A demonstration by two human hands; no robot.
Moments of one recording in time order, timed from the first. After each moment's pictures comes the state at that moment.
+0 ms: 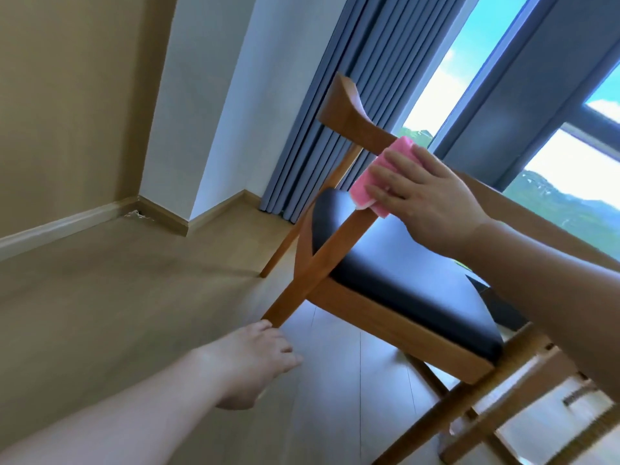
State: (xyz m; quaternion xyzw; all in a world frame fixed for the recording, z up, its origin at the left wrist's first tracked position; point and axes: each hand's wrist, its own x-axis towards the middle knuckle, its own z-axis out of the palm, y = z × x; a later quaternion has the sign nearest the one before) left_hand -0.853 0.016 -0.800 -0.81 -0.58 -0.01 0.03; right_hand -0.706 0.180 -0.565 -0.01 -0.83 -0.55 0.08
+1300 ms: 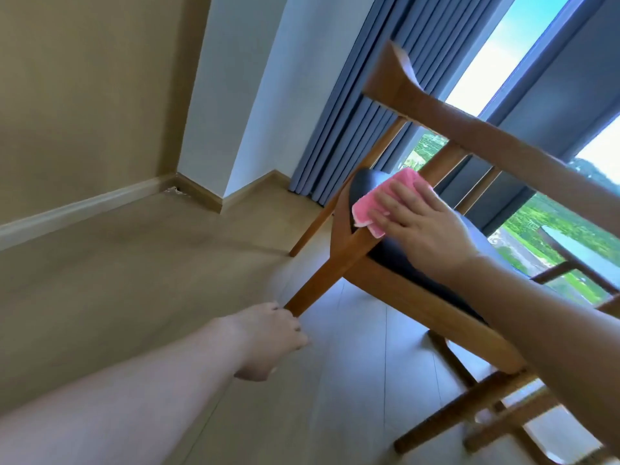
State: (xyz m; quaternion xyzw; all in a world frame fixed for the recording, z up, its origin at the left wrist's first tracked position) left_hand -0.873 -0.007 -0.824 -0.80 -0.60 0.06 0.00; right_hand -0.720 0.184 -0.662 -0.04 -0.86 -0.50 0.06
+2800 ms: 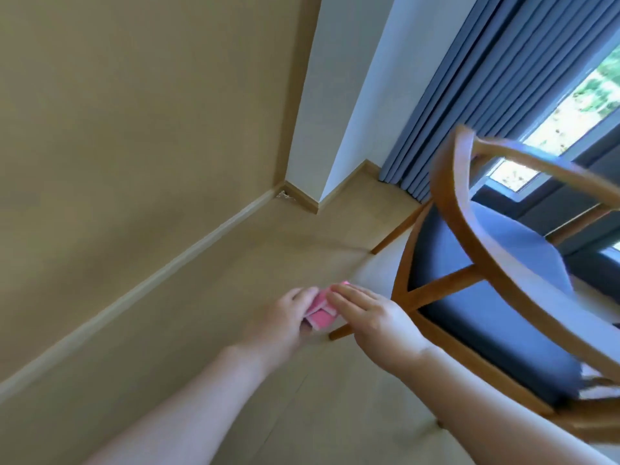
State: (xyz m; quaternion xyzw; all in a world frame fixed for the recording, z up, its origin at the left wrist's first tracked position) left_hand -0.928 -0.140 -0.613 -0.44 -0.77 -0.41 -0.21; right_hand -0.808 0.000 -0.557 0.01 -0.99 0.07 0.09
